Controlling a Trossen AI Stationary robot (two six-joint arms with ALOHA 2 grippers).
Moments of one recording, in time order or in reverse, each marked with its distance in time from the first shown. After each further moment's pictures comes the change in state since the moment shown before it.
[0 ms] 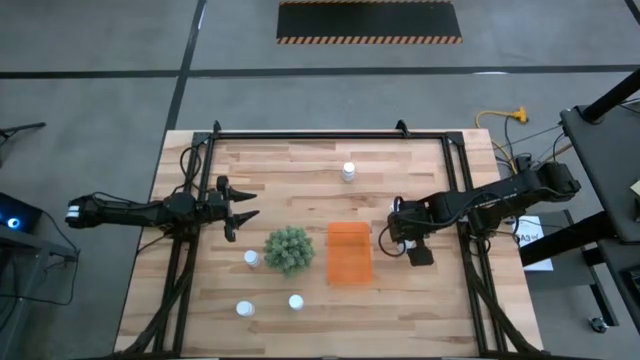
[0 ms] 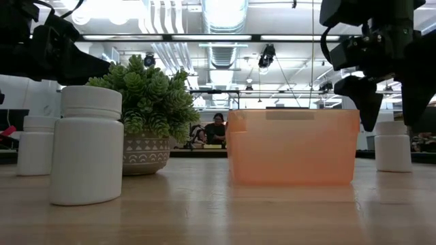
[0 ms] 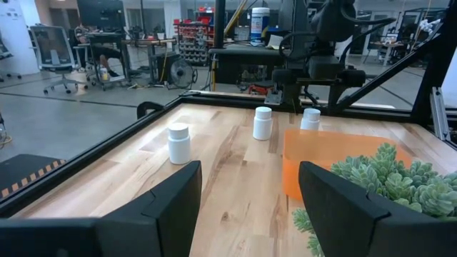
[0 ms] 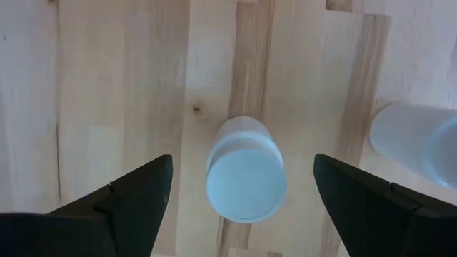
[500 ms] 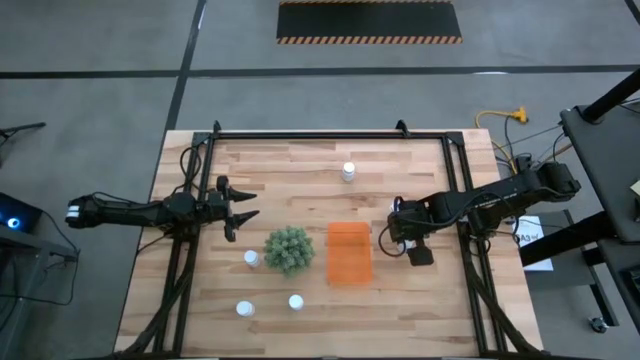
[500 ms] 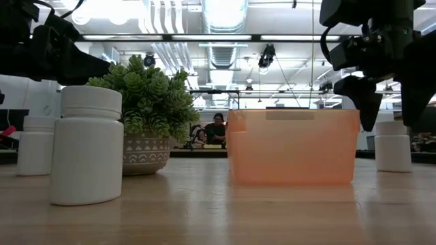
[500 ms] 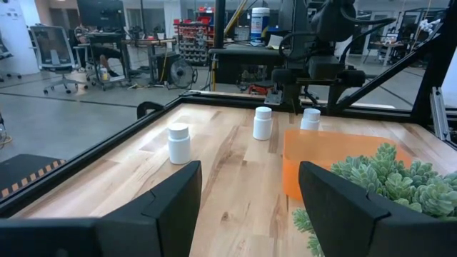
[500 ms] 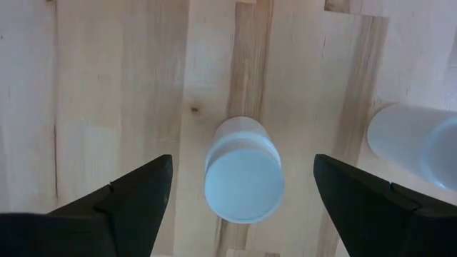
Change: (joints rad) left arm 0.000 0.000 0.000 0.000 0.000 0.000; right arm 0.000 0.000 0.000 0.001 0.007 -0.004
